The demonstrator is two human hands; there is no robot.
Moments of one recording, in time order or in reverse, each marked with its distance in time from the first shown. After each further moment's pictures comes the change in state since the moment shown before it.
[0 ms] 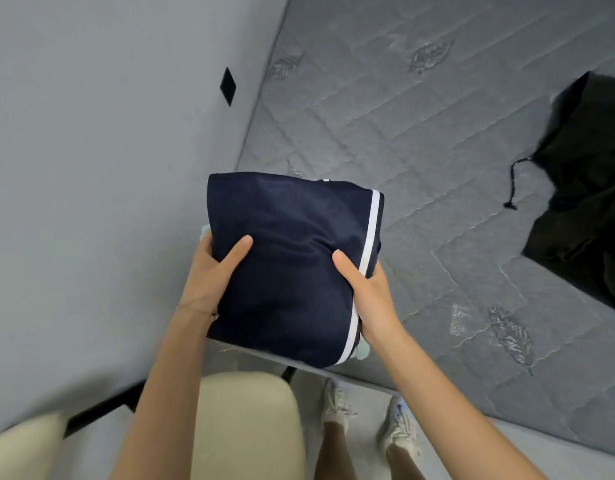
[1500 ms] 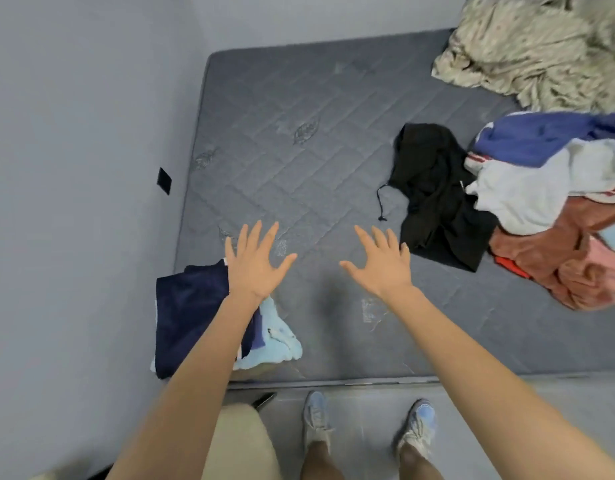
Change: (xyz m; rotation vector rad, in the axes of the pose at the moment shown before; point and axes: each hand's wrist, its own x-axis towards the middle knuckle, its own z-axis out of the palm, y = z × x) left_hand -0.096 0.093 0.173 1.210 -0.131 0.684; right_hand -0.092 -0.139 -0.176 -1.541 0.396 -0.222
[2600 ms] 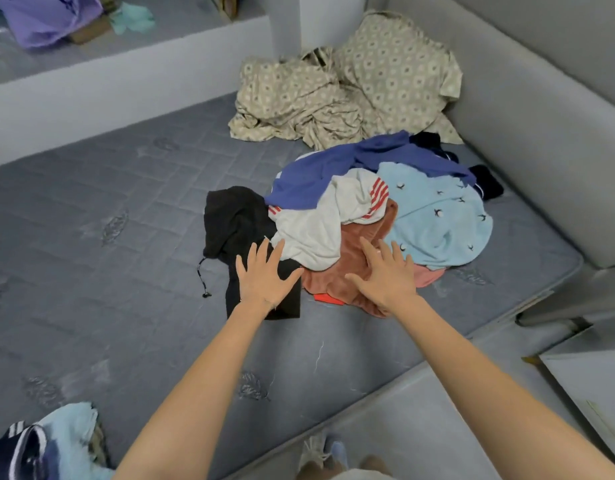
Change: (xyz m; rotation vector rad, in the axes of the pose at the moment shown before) left_hand 0.080 0.512 0.068 0.060 -0.186 0.367; right_hand -0.017 0.454 -0.190 0.069 0.155 0.377
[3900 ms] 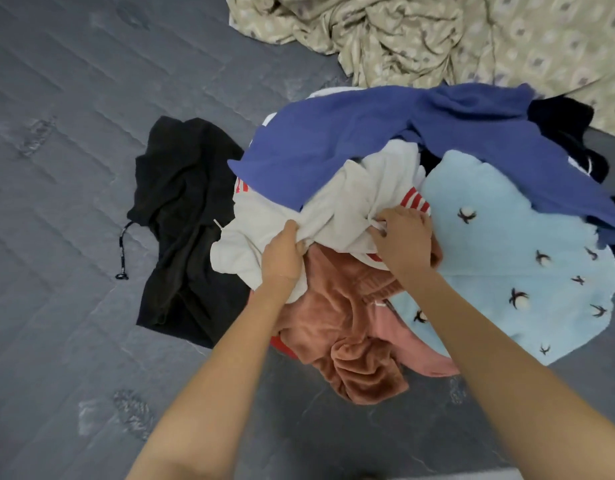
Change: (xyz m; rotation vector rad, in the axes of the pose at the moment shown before) left_hand 0.286 0.093 0.205 -0.461 0.192 -0.317; right_hand 0.386 0.105 0.107 0.042 0.135 -0.315
